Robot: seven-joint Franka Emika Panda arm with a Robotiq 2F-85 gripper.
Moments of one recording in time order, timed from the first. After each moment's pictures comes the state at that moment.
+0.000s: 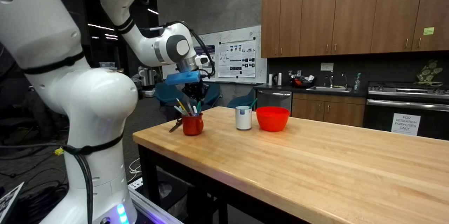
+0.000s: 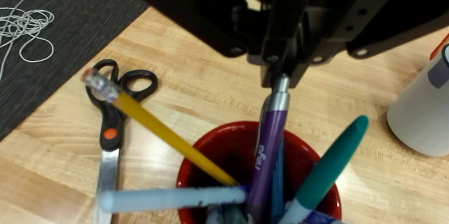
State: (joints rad) arm 0.09 -0.45 0.06 -2.79 -0.09 2.72 -0.06
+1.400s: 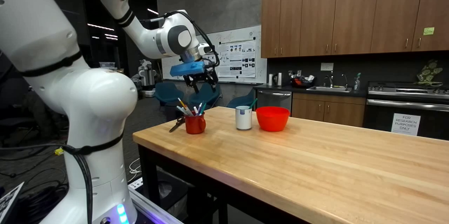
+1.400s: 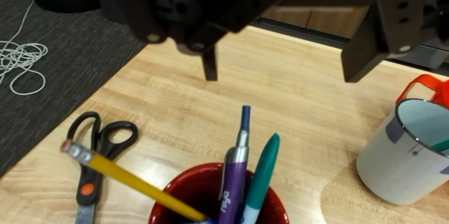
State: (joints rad) arm 0.07 -0.51 0.02 -2.75 -0.09 2.74 -0.09
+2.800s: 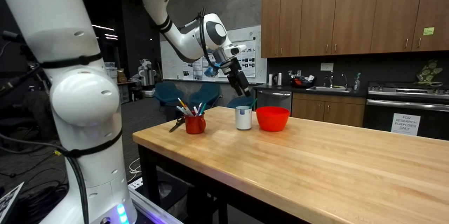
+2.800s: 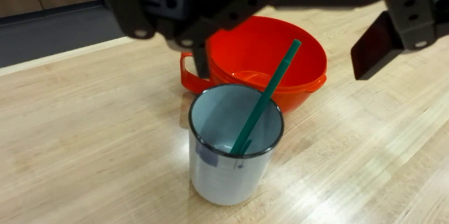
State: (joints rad) arm -0.34 -0.22 0.19 -2.43 -0.47 2.50 0.89
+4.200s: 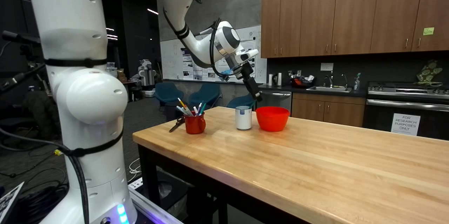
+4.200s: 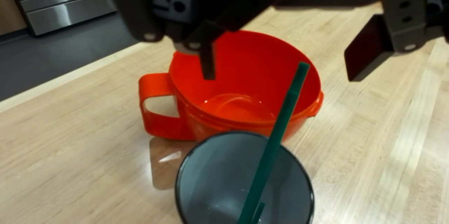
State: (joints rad) arm -0.19 -0.04 -0.01 -2.28 -0.64 2.46 1.20
